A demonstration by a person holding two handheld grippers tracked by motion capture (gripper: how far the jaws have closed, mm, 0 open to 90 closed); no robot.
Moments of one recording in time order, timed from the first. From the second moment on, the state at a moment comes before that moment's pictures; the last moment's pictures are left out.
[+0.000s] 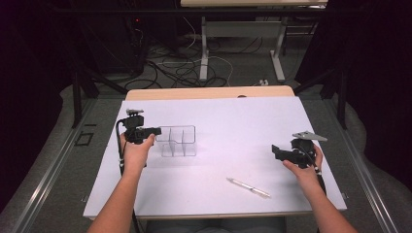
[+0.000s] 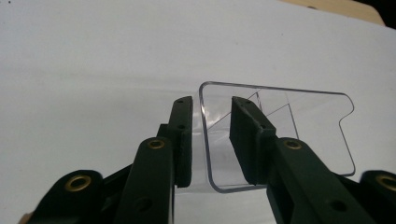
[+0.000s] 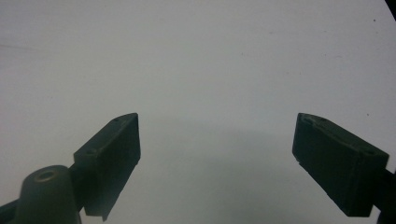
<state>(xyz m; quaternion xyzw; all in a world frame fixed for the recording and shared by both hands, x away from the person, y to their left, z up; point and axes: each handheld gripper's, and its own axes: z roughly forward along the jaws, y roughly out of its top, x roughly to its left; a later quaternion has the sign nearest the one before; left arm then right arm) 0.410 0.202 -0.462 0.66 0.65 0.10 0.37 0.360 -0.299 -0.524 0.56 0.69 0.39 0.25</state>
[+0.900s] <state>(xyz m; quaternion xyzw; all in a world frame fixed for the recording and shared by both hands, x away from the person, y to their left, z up) 0.410 0.228 -0.492 0.65 0.61 0.10 0.44 0.363 -0.299 -0.528 0.57 0.69 0.39 0.24</state>
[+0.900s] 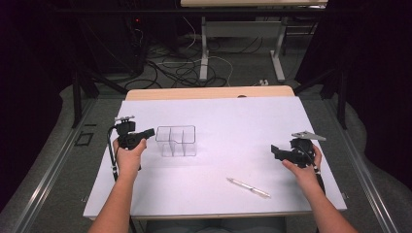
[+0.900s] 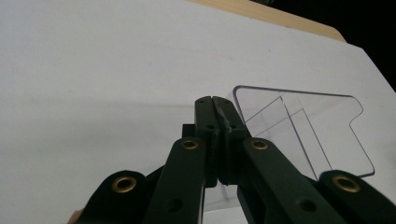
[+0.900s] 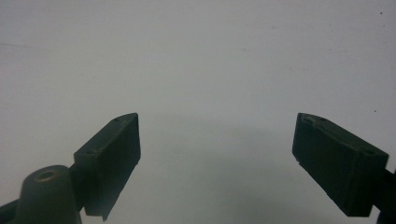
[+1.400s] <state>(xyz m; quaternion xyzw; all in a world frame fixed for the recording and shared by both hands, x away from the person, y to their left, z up) 0.413 0.220 -0.496 0.67 0.60 0.09 0.43 0.365 -0.297 -0.529 0.56 0.69 0.38 0.24</state>
